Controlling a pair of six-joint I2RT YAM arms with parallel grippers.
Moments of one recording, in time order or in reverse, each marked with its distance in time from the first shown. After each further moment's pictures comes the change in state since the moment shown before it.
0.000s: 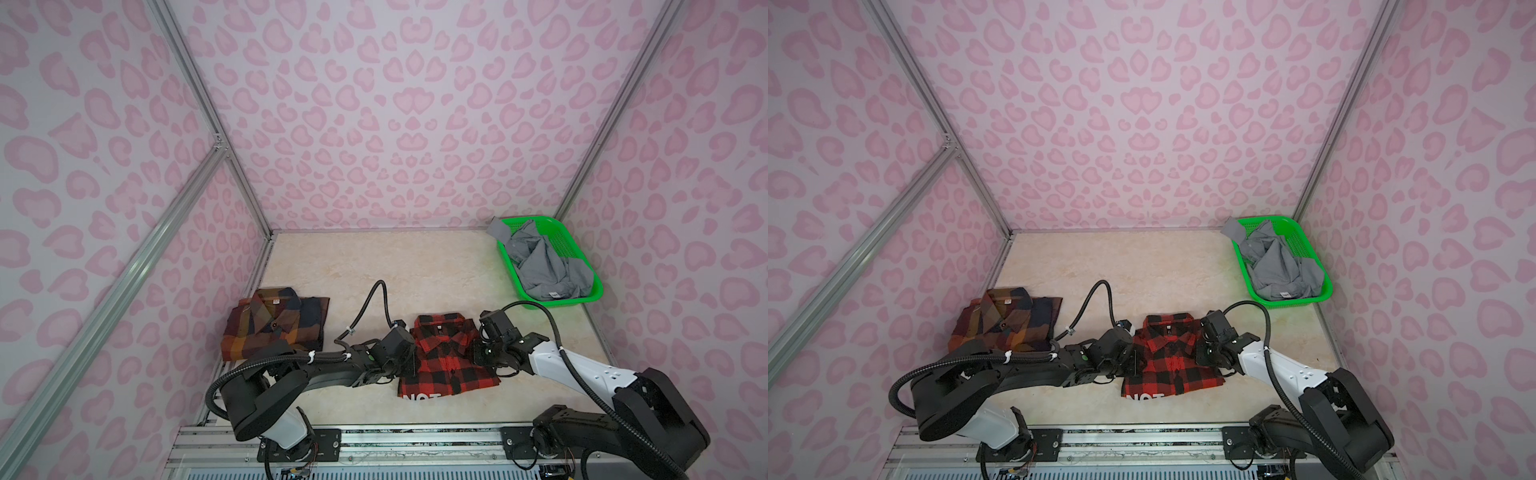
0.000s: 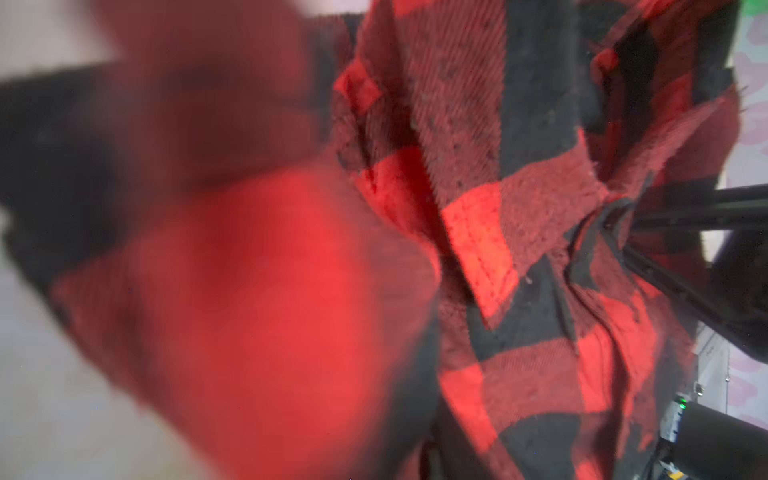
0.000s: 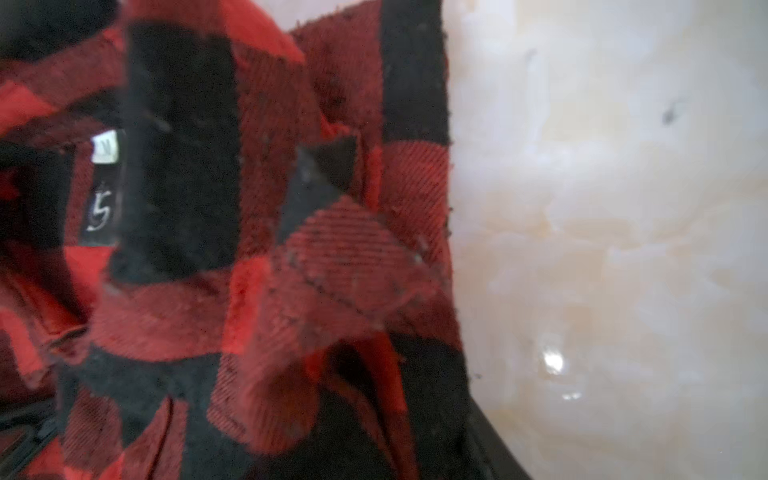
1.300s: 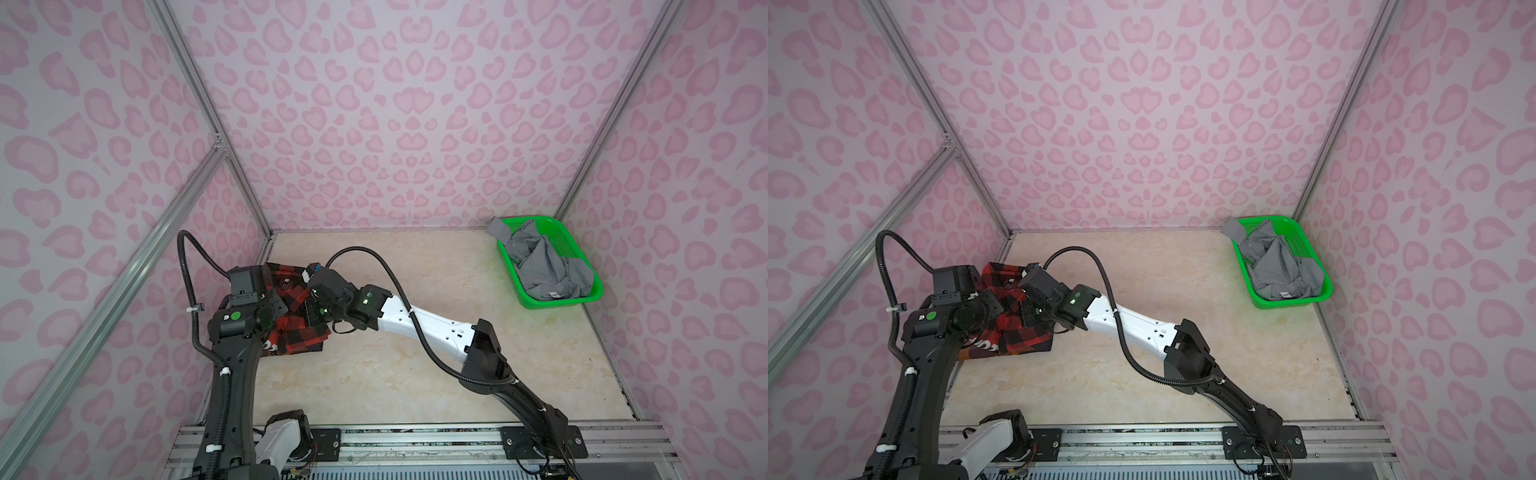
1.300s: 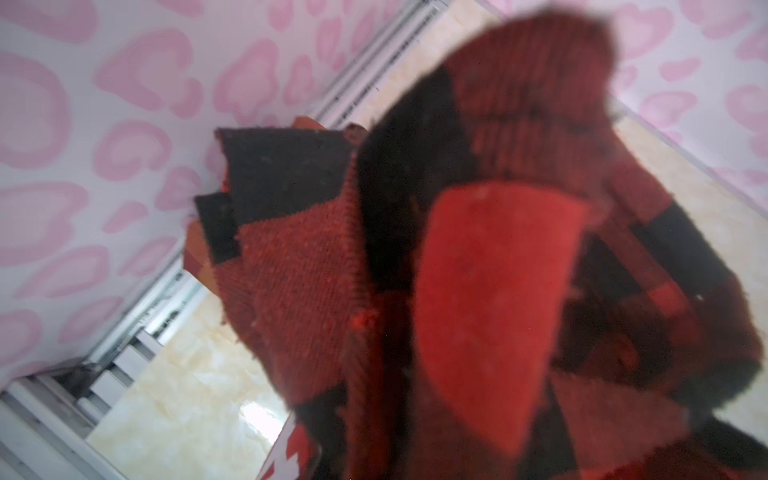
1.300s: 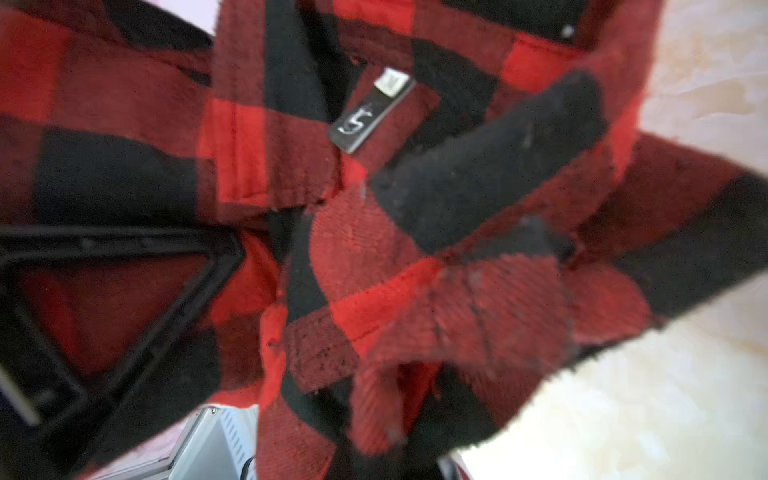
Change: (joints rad) left arm 1.157 -0.518 0.482 -0.911 -0.318 0.484; right arm 0.617 1.164 1.942 -0.259 0.019 0.097
